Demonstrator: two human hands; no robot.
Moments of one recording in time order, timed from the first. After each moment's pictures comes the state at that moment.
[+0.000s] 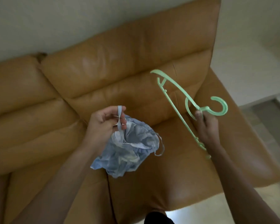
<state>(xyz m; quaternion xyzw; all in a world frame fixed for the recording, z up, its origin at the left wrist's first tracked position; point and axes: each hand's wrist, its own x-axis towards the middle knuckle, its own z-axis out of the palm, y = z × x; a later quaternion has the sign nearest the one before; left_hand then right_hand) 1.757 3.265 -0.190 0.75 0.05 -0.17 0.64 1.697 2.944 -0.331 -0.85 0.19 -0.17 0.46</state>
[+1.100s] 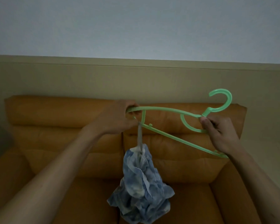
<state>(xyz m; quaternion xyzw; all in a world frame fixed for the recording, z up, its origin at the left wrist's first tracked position) 1.714 3.446 0.043 0.94 -0.17 0.04 0.29 1.735 3.105 -0.025 -0.88 -0.23 -0.24 0.34</state>
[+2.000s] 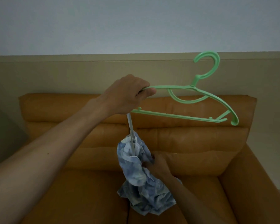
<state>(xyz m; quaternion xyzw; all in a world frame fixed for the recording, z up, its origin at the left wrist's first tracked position) 1.720 3.448 0.076 0.92 -0.31 0.18 0.13 1.689 3.284 -0.221 -0.89 -0.01 0.18 0.41</state>
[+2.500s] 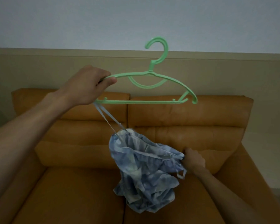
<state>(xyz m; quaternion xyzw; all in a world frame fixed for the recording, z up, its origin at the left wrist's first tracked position) 1.726 3.545 0.079 0.93 -0.27 0.23 0.12 1.728 3.161 -0.222 -0.98 0.08 0.14 0.14</state>
